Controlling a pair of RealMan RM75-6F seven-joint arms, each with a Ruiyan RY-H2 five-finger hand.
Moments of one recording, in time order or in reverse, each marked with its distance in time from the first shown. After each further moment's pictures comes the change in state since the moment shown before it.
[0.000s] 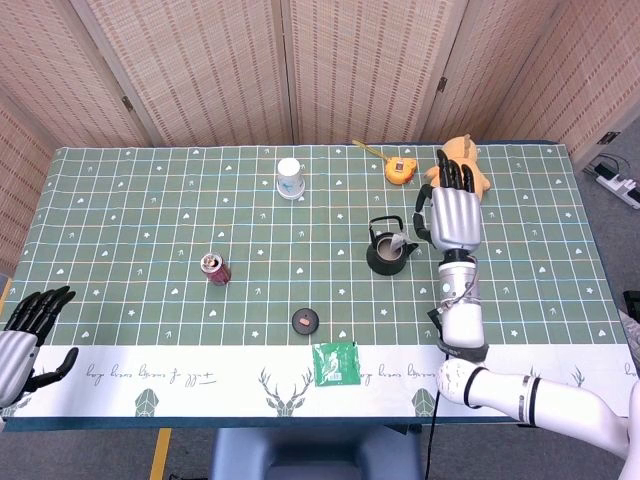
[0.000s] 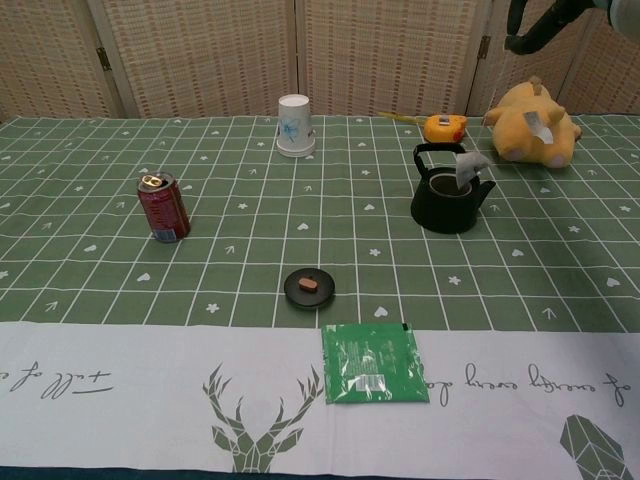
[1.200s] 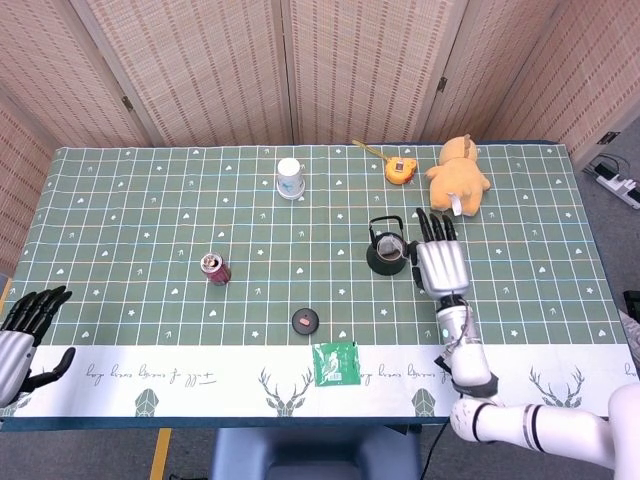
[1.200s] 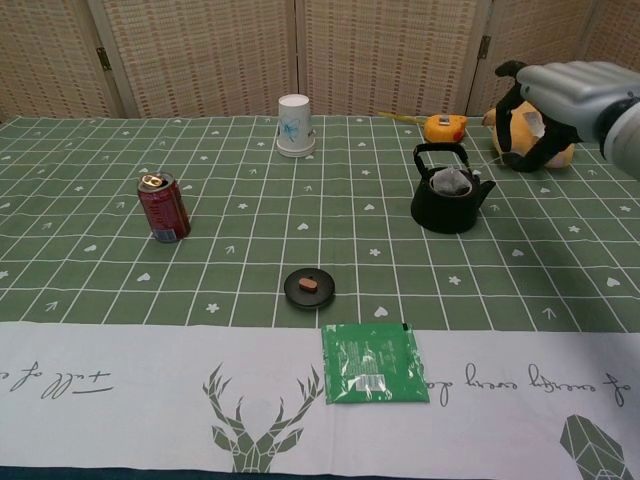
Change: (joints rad) left arm 0.004 0.000 -0.003 0.001 -0.003 -0.001 0.017; right arm -0.085 -0.032 -0.351 0.056 -0.206 -0.007 0.063
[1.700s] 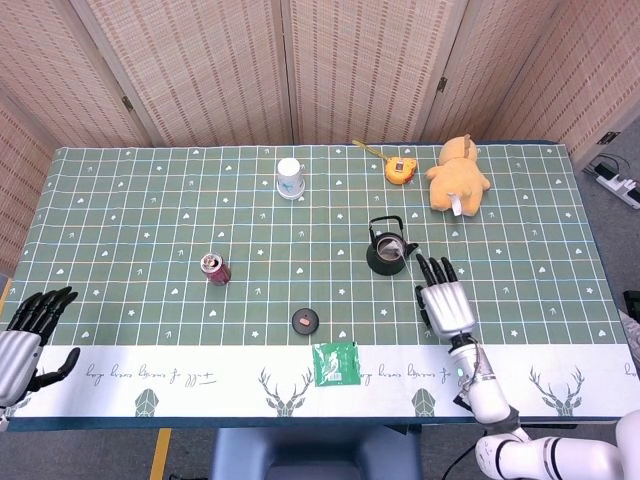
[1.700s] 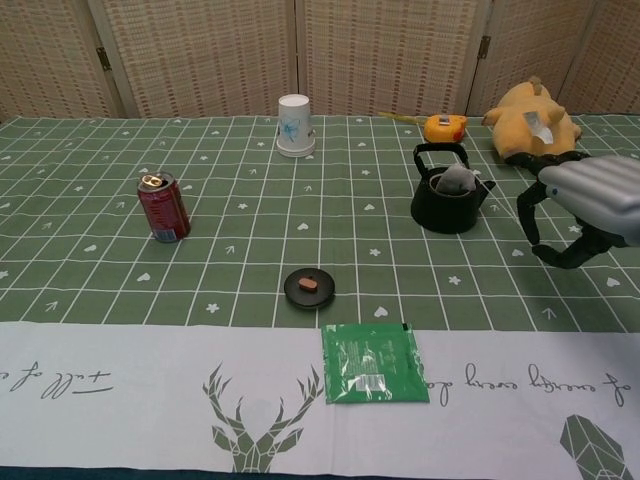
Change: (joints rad) left arm -0.005 -0.007 0.001 -0.009 -0.003 -0.015 0.026; right arm -0.129 -0.033 -0.159 0.080 -0.181 -0.052 0.085
